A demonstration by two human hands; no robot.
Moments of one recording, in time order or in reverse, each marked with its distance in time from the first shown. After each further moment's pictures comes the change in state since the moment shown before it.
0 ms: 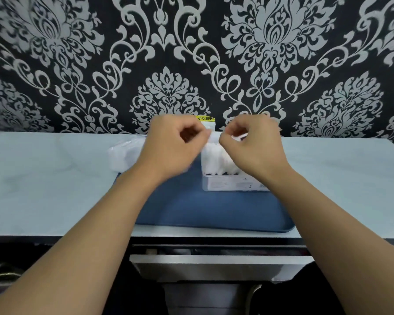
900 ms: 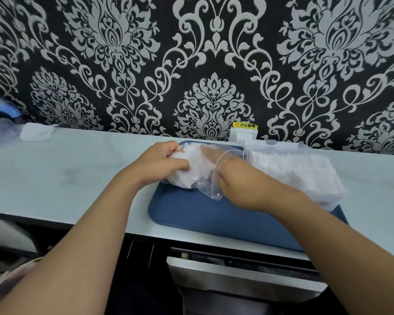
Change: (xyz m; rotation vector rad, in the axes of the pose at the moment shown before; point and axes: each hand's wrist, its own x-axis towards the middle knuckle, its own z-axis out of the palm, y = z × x) left_hand -0.015 -0.102 -0.081 -0.039 -0.298 -0.625; right_hand -0.006 -0.040 0.082 -0.088 -0.769 -0.237
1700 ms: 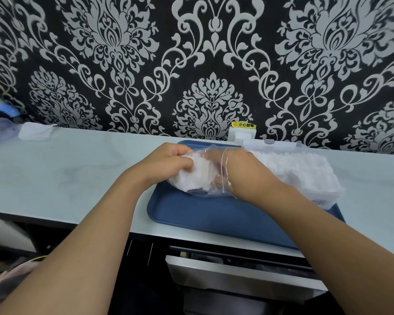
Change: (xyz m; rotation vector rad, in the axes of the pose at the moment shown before) left_hand -0.002 0.009 0.011 -0.064 -0.109 0.012; right_hand 0.012 0.014 0.005 -0.241 0.175 0.032
